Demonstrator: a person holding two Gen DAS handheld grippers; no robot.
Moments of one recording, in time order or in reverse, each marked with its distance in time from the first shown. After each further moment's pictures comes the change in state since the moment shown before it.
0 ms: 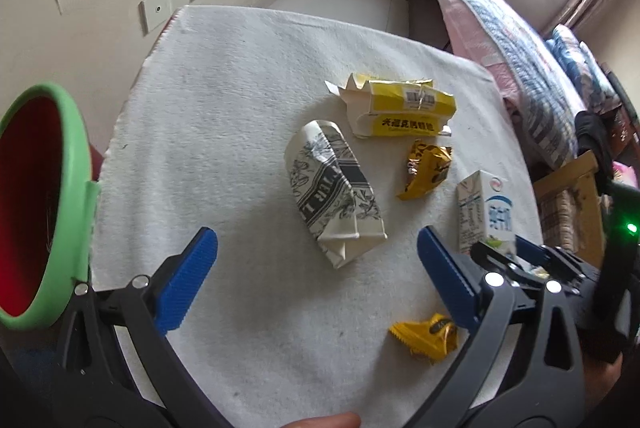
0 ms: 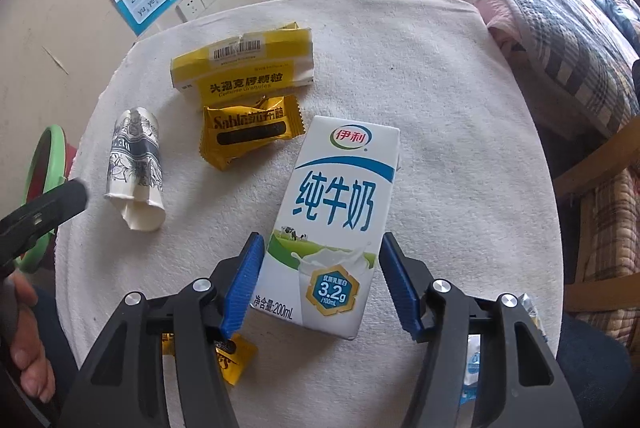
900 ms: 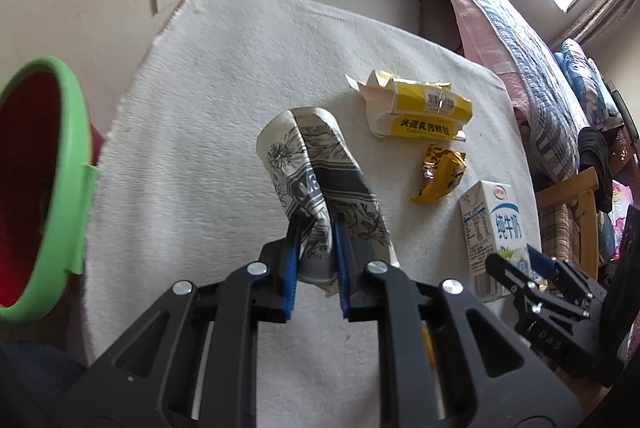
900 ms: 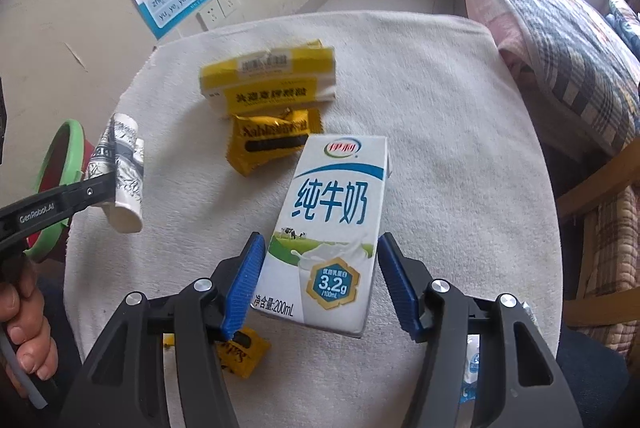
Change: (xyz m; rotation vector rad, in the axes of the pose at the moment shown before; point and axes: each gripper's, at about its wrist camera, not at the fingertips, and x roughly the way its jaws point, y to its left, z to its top) left arm -0.004 0.021 -0.002 -0.067 0.017 -0.014; right arm -0.017 0.006 -0.001 -0.053 -0.058 0.034
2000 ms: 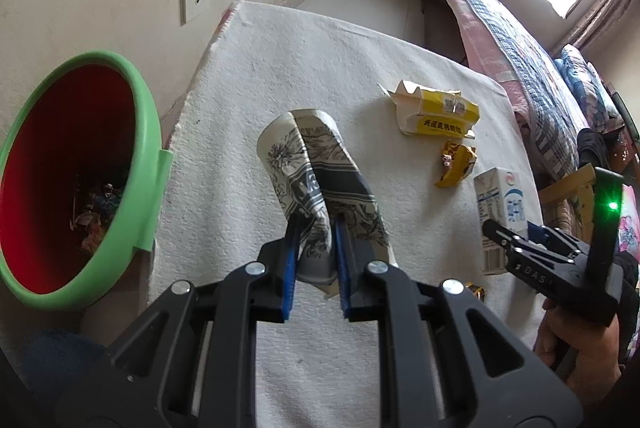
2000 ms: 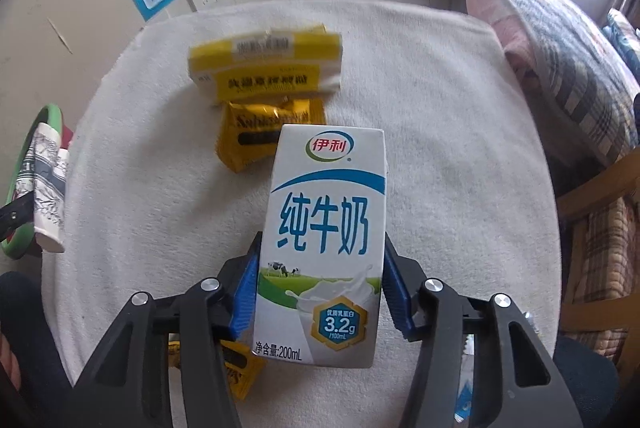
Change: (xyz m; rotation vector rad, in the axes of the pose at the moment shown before) left arm -0.036 0.036 -0.018 -0.003 -0.047 0.012; right arm 0.023 0.011 0.007 -0.037 0.035 -0.077
